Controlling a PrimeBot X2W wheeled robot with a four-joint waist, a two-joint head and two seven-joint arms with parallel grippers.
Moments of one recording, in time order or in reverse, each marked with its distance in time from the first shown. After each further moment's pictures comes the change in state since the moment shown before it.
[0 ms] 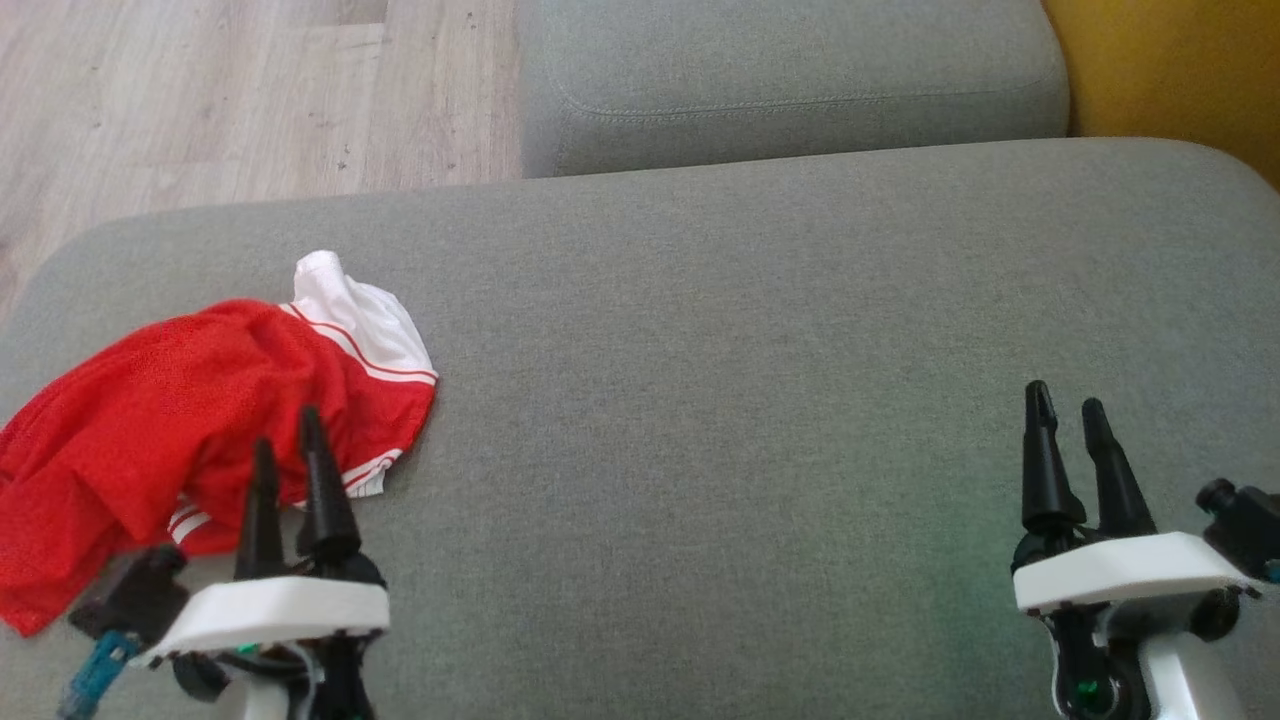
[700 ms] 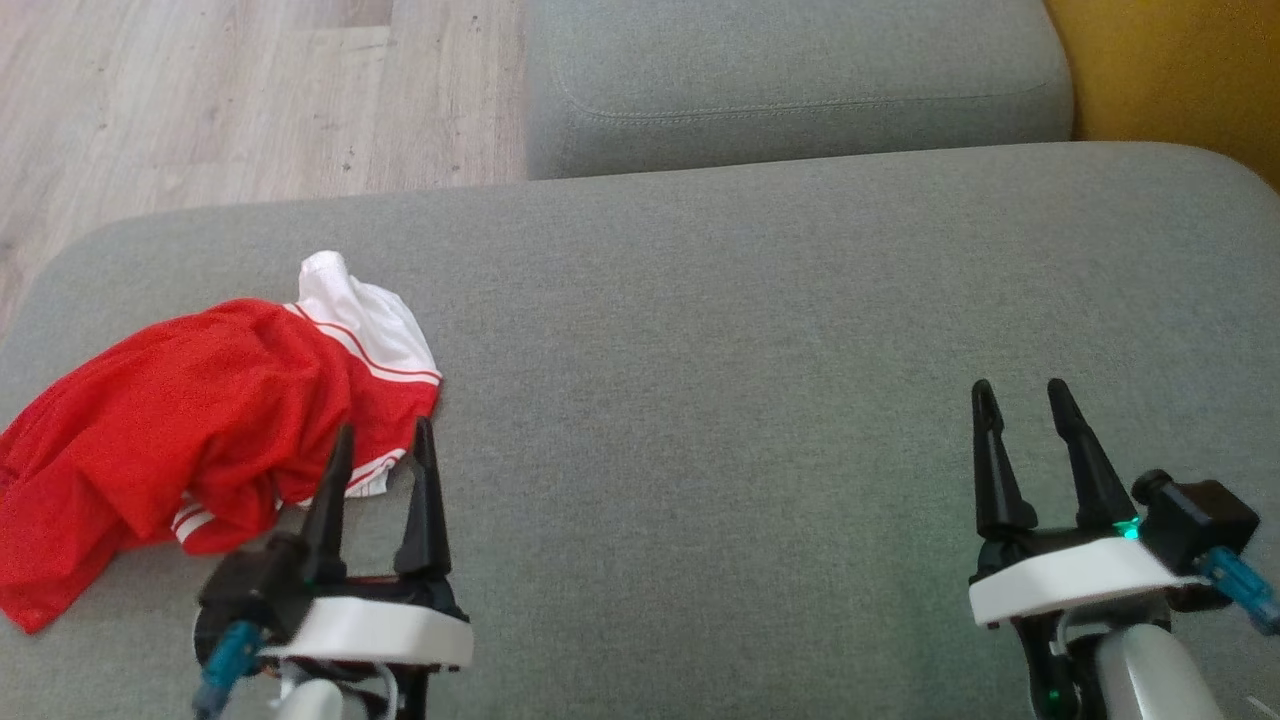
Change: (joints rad) left arm 0.001 0.060 -0.173 -0.007 0.375 0.065 -0.062; right arm -0.002 0.000 0.049 -0.019 -0.312 0.000 -0.059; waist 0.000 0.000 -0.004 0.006
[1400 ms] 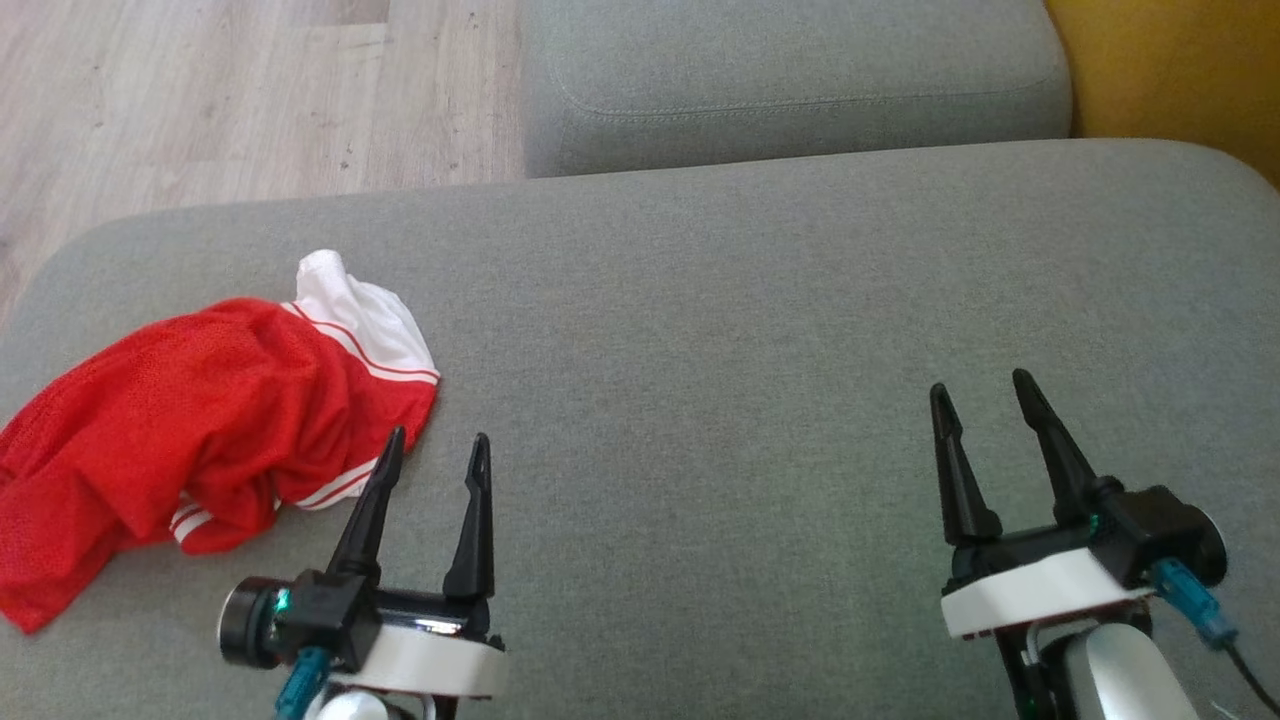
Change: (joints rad) left arm -0.003 0.041 -0.115 0.010 0.168 0.063 -0.059; right arm 0.000 0.000 0.046 -0.015 -0.198 0.000 -0.062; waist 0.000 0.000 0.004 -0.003
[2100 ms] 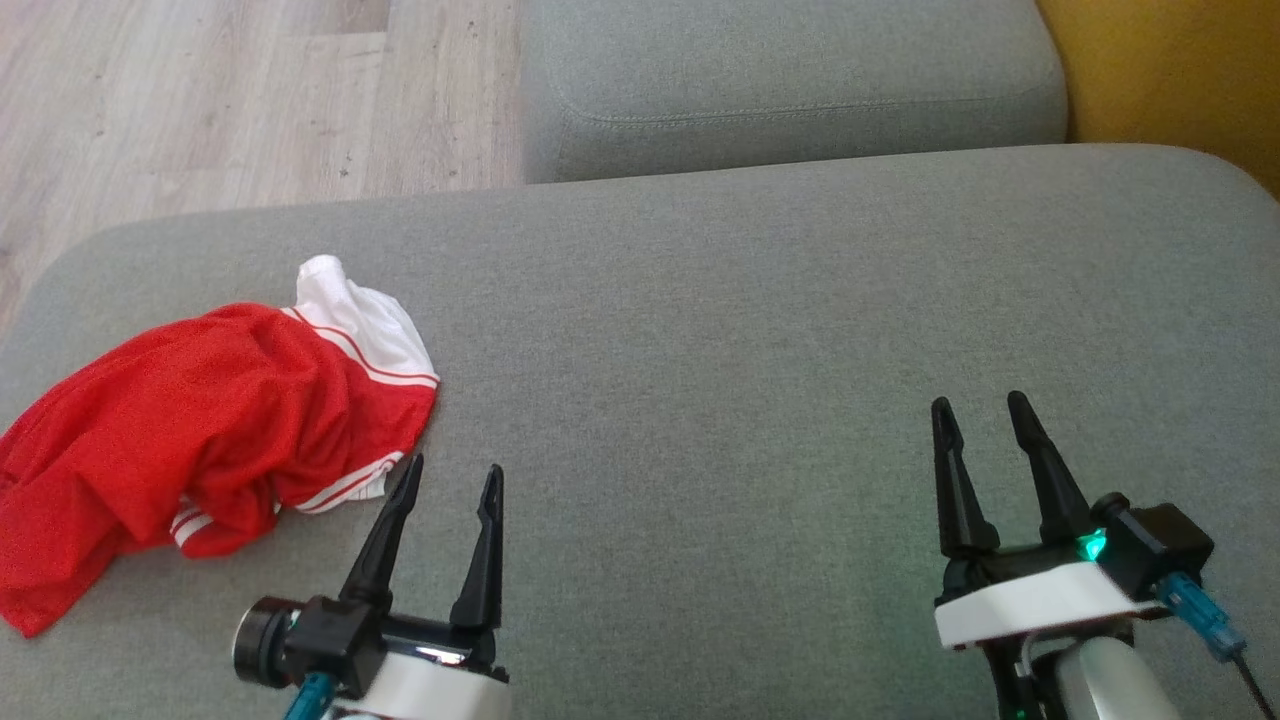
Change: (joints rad) left arm 0.038 -0.081 0.098 0.066 0.092 -0.151 -0.044; right arm 0.004 0.000 0.027 0.057 0.156 0.000 -0.042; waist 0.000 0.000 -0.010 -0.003
